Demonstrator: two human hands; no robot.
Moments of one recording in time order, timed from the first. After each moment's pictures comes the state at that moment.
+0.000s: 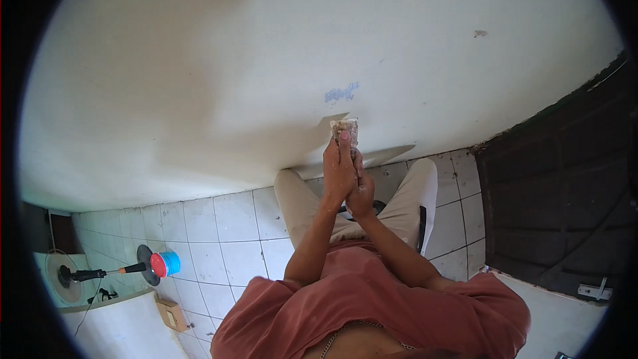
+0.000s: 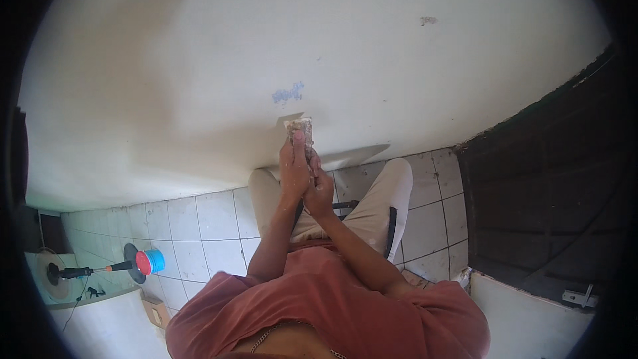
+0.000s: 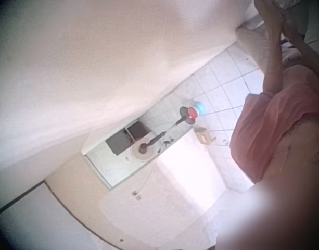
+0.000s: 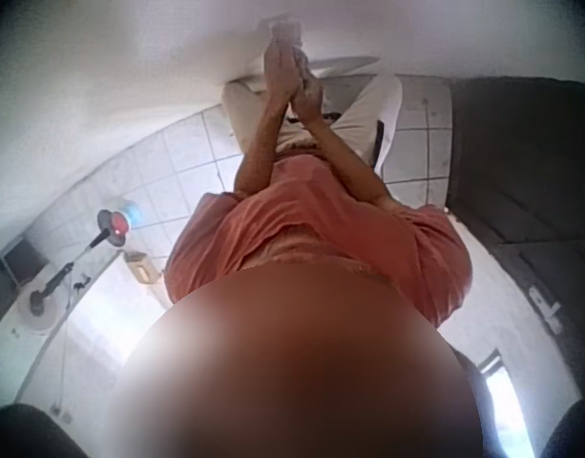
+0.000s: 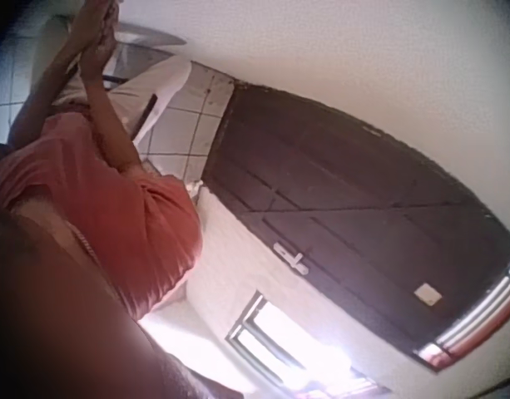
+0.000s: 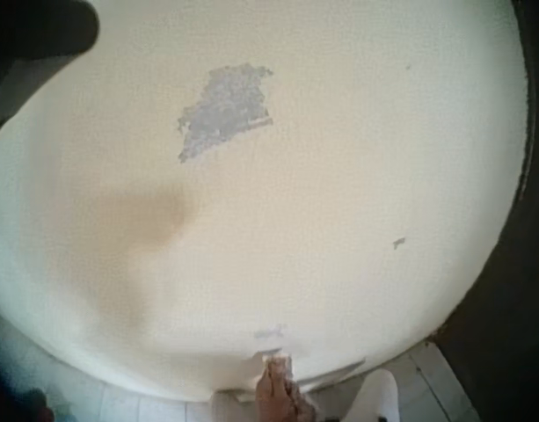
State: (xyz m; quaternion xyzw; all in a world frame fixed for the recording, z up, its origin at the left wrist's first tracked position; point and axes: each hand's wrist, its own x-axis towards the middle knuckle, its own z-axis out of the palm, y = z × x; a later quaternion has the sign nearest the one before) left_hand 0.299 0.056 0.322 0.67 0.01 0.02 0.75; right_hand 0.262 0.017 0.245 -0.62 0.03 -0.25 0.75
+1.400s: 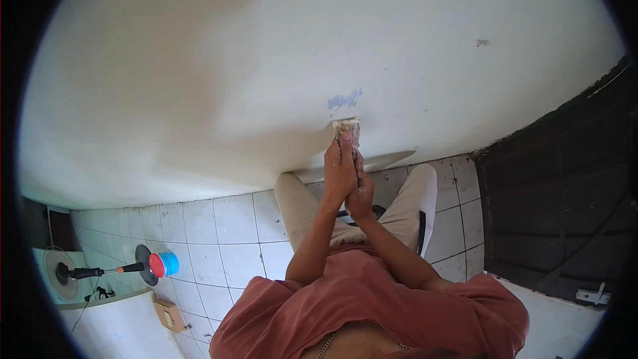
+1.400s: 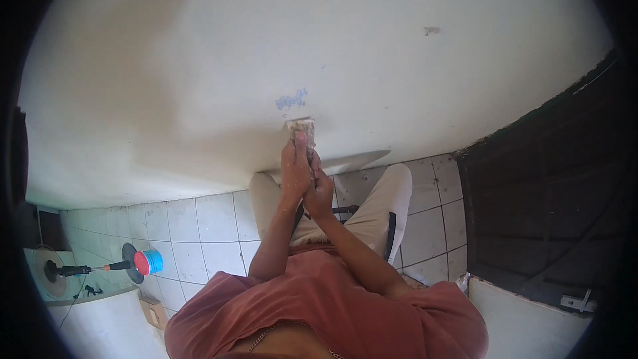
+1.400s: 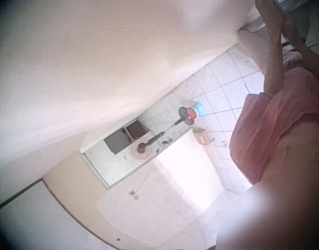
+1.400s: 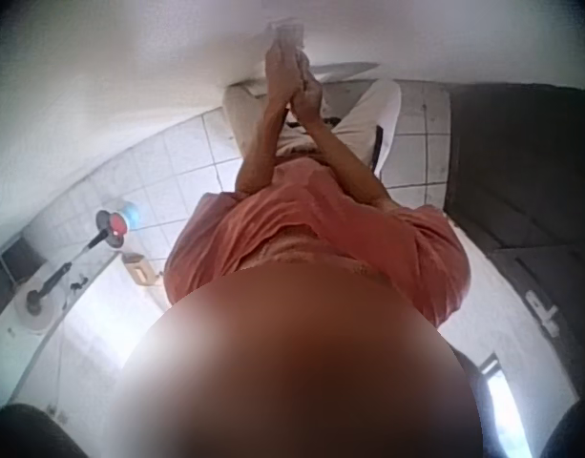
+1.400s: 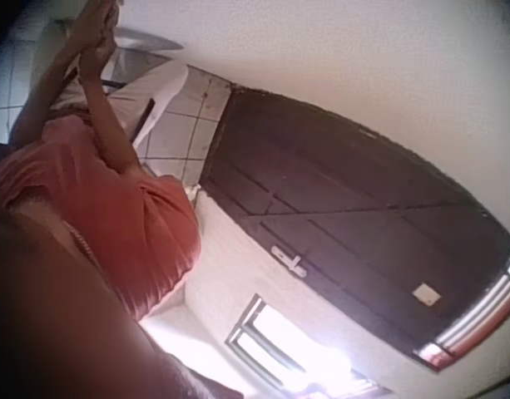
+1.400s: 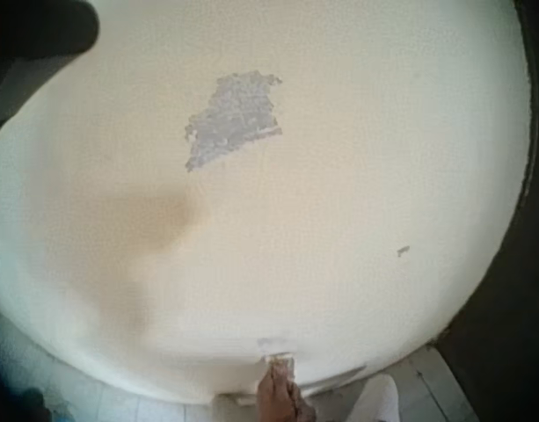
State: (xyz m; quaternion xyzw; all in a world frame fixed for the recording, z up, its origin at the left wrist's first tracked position) left_hand 0.306 0.063 0.304 0.67 0.02 0.02 0.74; right_hand 0.260 0.016 0.243 -0.64 -0.01 -0.17 0.75
